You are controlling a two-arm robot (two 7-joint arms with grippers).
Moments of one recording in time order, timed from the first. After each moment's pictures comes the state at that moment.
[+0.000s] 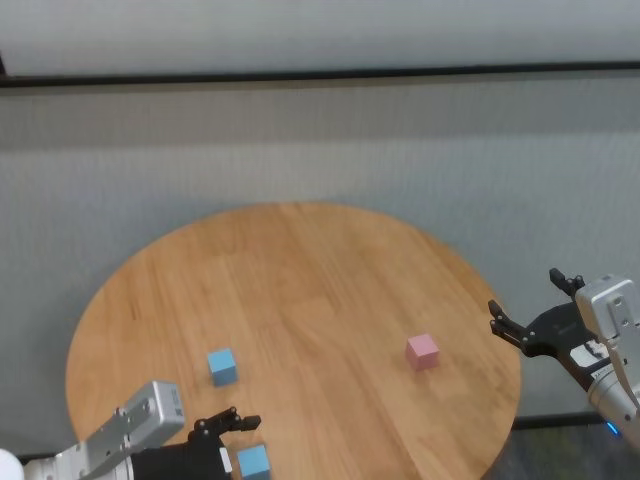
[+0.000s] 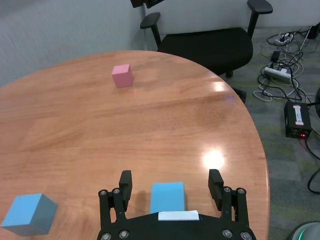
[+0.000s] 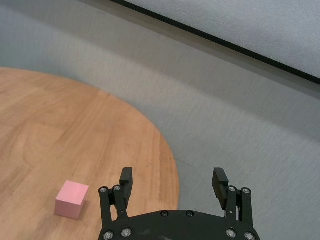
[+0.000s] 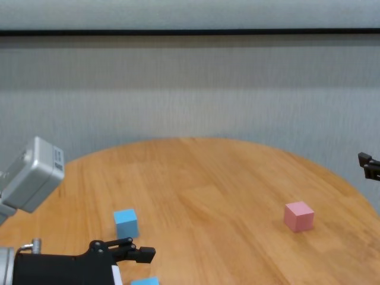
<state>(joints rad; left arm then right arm) -0.30 0.57 0.60 -1.26 -0.26 -0.26 -0.80 0.20 0.60 -0.45 -1.41 0.25 -0.12 -0.03</state>
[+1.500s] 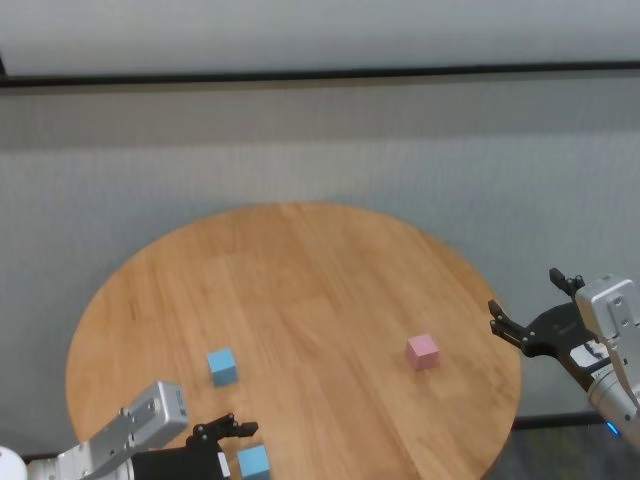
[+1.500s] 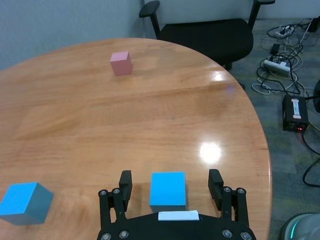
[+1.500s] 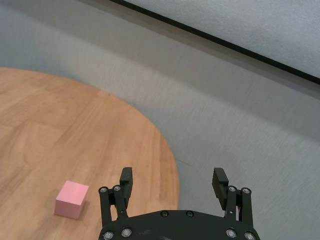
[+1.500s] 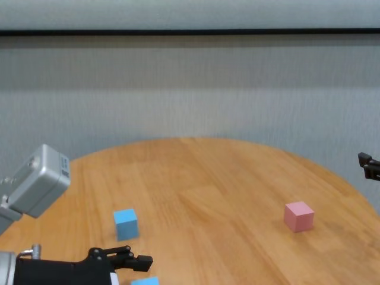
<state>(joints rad) -0.31 0.57 0.62 -1.24 -0.25 -0.23 -0.80 0.20 0.60 -0.45 -1.41 0.25 -0.12 -0.03</state>
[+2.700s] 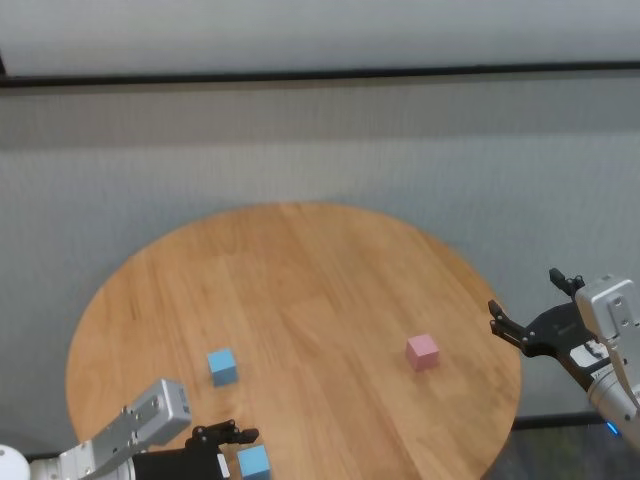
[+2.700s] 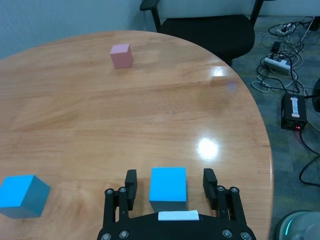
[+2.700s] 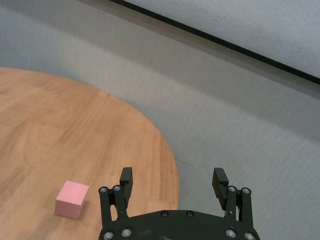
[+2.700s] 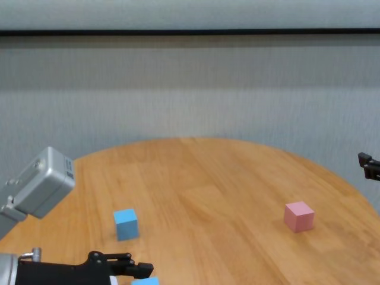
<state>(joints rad) -0.32 0.57 0.62 -1.23 -0.25 -0.20 -0.80 0.20 0.60 -0.45 -1.41 0.25 -0.12 -0.03</state>
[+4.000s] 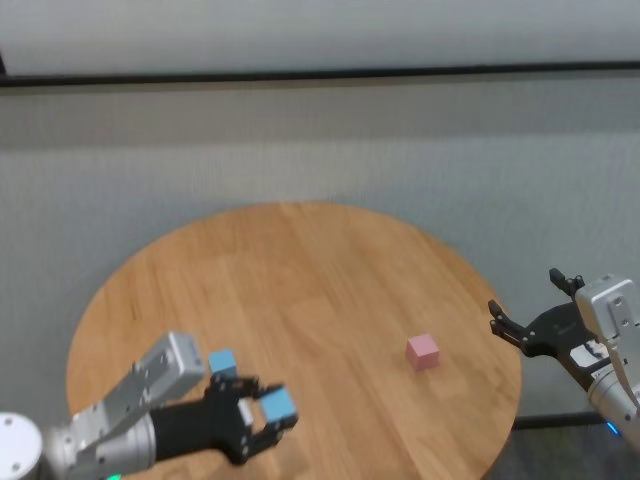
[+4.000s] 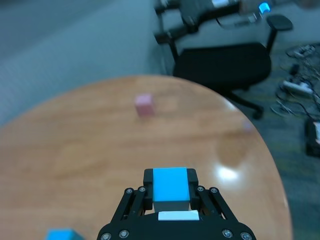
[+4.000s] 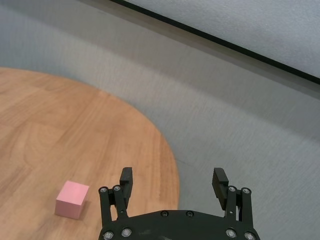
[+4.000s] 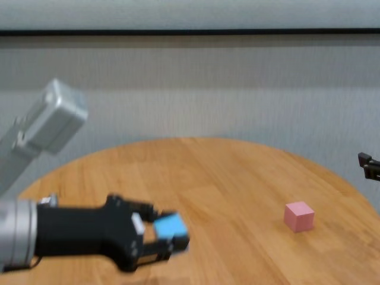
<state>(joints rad) -0.32 0.55 0.59 -1.36 -0.26 -0.15 -0.72 0.20 0.60 -0.45 -1.41 0.25 -0.12 -0.03</state>
